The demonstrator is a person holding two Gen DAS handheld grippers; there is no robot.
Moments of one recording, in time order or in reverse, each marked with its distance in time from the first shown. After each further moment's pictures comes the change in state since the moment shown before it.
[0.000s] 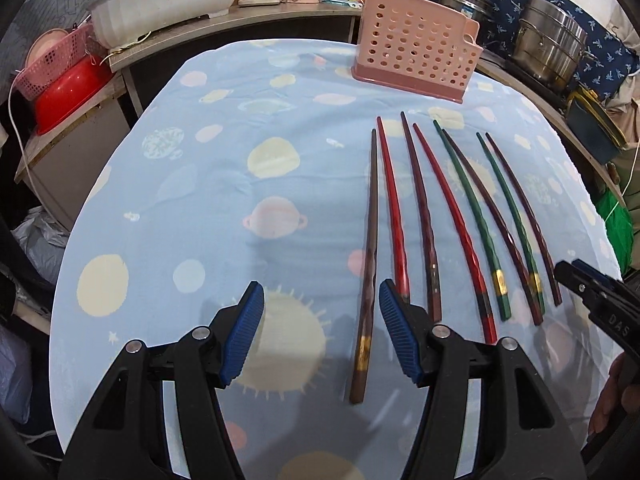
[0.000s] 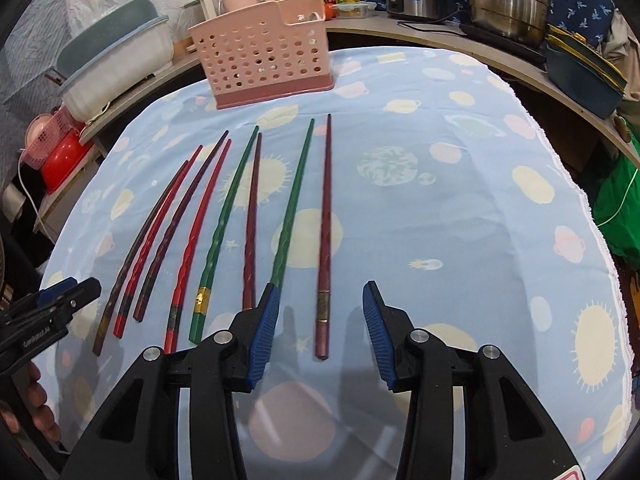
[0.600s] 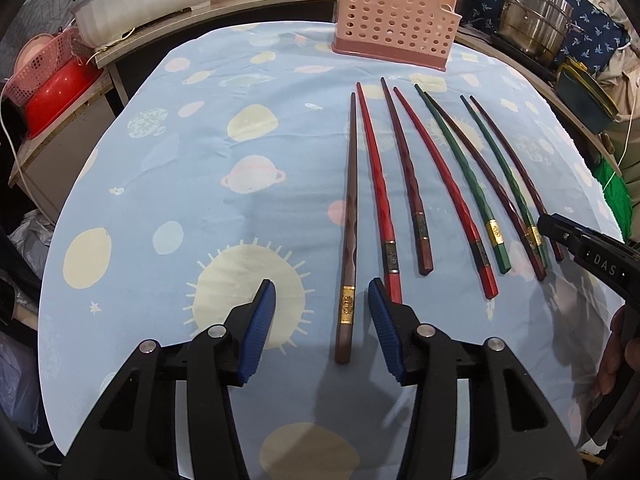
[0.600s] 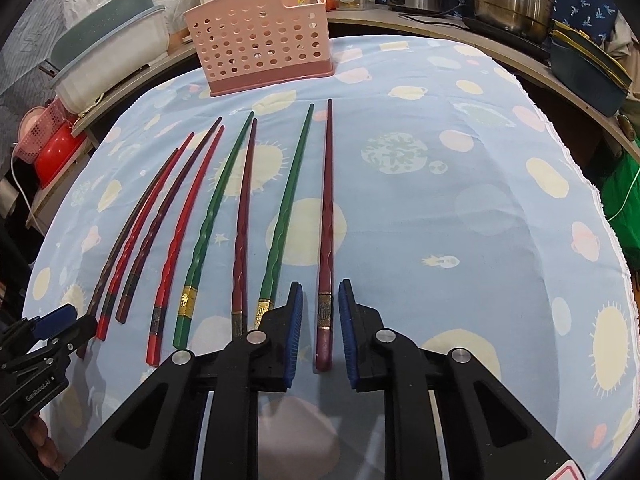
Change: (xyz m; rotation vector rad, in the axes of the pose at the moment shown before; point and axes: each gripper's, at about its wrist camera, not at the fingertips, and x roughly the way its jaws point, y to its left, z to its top) left arm 0.006 -0.013 -0.023 0.058 0.038 -0.004; right arm 0.019 0.001 -0.001 0.001 0.021 -0.018
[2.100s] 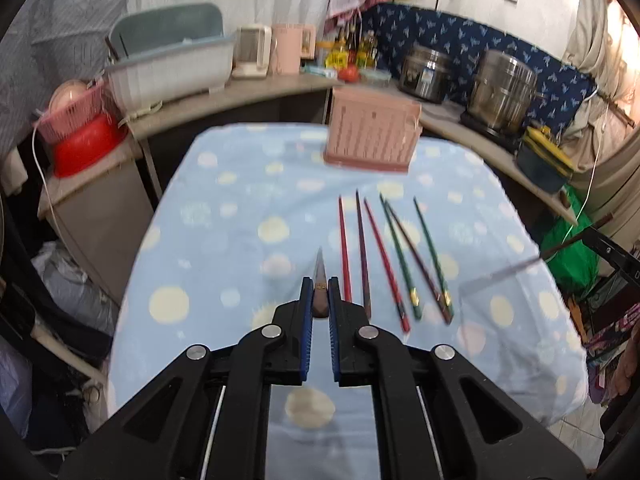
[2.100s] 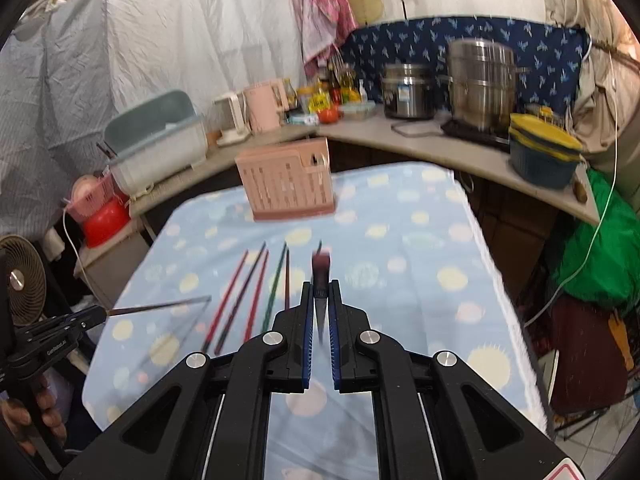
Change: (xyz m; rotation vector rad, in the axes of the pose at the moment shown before) left arm -0.158 0.011 0.027 -0.030 -0.264 -0.058; right arm -0.205 -0.017 0.014 -0.006 -0.347 0.059
